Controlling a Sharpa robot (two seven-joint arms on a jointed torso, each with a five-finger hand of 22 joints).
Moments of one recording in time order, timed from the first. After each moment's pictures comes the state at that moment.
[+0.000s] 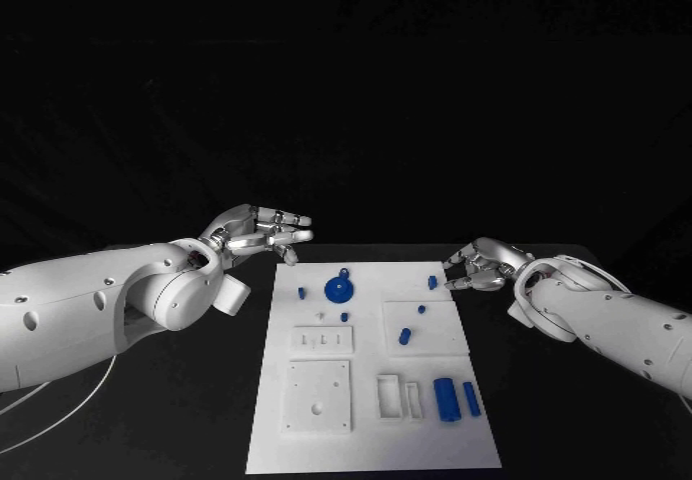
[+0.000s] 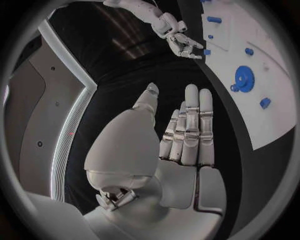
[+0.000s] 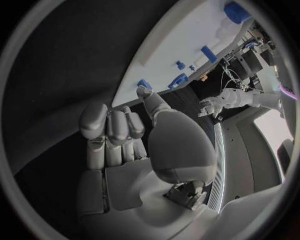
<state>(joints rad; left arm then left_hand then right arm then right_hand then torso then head) 1.47 -0.88 -0.22 1.48 -0.20 -0.20 0.29 1.39 -0.12 0.00 0.08 0.12 0.87 0.13 0.07 0.07 1.10 0.10 0.06 0.06 1.27 0.03 0.48 0.38 0.08 0.93 0.01 0.93 0.27 1.12 -0.74 0.13 1.04 -1.30 -0.23 0.14 1.27 -0.11 0.18 -0.17 0.39 1.00 0.11 0.06 0.07 1.38 0.01 1.08 1.29 1.46 -0.07 1.08 1.23 0.09 1.47 -0.09 0.92 1.31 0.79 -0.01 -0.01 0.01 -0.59</state>
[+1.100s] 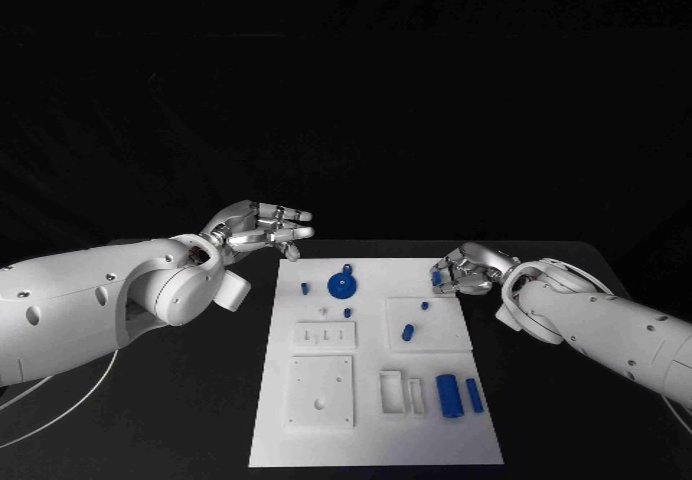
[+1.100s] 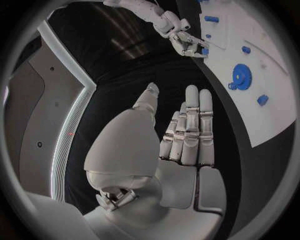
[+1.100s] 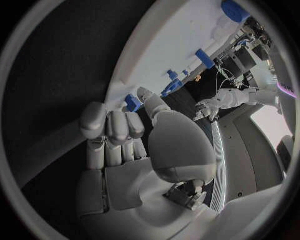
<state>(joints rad) 1.47 -0.89 -0.22 1.48 -0.21 -0.20 0.29 1.40 -0.13 0.01 0.08 0.12 0.83 0.14 0.06 0.07 1.08 0.11 0.06 0.06 1.26 0.03 0.46 0.34 0.08 0.91 0.01 0.92 0.25 1.10 -0.69 0.13 1.03 -1.28 -0.21 0.16 1.25 -0.09 0.18 -0.17 0.38 1.01 0.12 0.06 0.07 1.38 0.01 1.08 1.29 1.46 -0.07 1.08 1.24 0.09 1.47 -0.09 0.92 1.31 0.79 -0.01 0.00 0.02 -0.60</state>
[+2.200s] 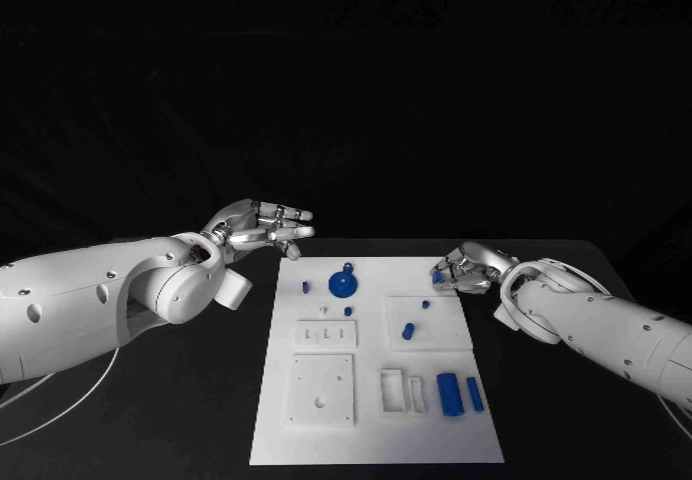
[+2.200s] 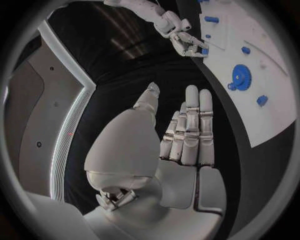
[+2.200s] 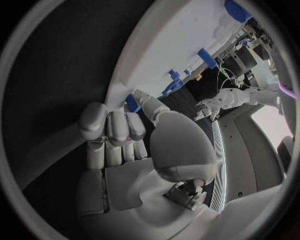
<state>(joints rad) 1.47 -0.89 -0.22 1.48 -0.20 -0.20 0.28 1.39 -0.11 0.00 0.06 0.12 0.84 0.14 0.06 0.07 1.08 0.11 0.06 0.06 1.26 0.03 0.46 0.34 0.08 0.91 0.01 0.92 0.25 1.10 -0.67 0.14 1.01 -1.28 -0.22 0.16 1.23 -0.05 0.39 -0.21 0.23 1.12 0.09 0.06 0.07 1.38 0.00 1.08 1.29 1.47 -0.08 1.07 1.24 0.09 1.46 -0.09 0.93 1.31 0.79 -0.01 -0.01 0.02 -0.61</state>
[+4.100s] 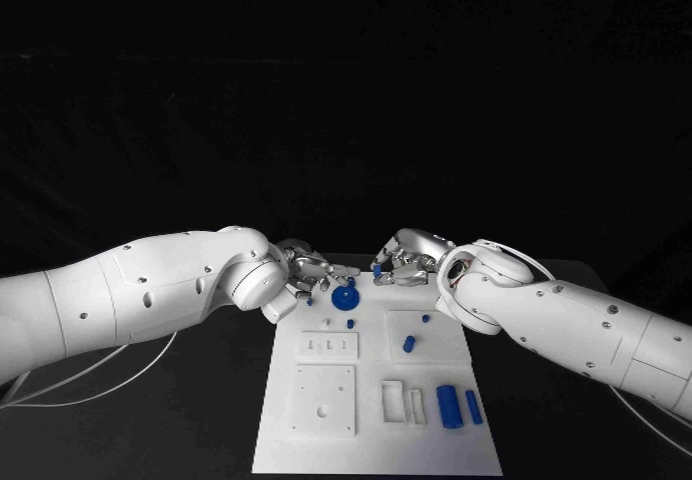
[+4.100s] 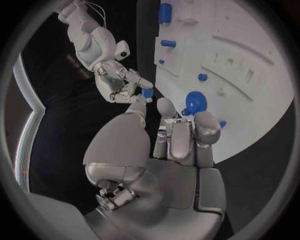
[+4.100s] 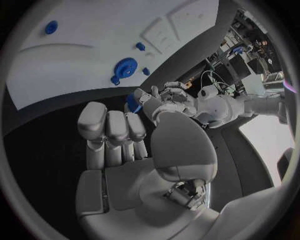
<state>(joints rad) 1.48 -0.64 -0.21 1.34 -0.41 -0.17 -0.41 1.16 -0.10 0.02 0.17 0.09 1.10 0.05 0.07 0.39 1.32 -0.05 0.81 0.70 1.46 -0.10 1.36 1.11 0.08 1.25 -0.12 1.34 0.98 1.19 -0.56 0.12 1.28 -1.40 -0.21 -0.13 1.23 -0.04 0.41 -0.19 0.21 1.15 0.08 0.06 0.11 1.39 -0.02 1.08 1.31 1.47 -0.08 1.07 1.24 0.08 1.47 -0.11 0.93 1.31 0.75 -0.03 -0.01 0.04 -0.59</state>
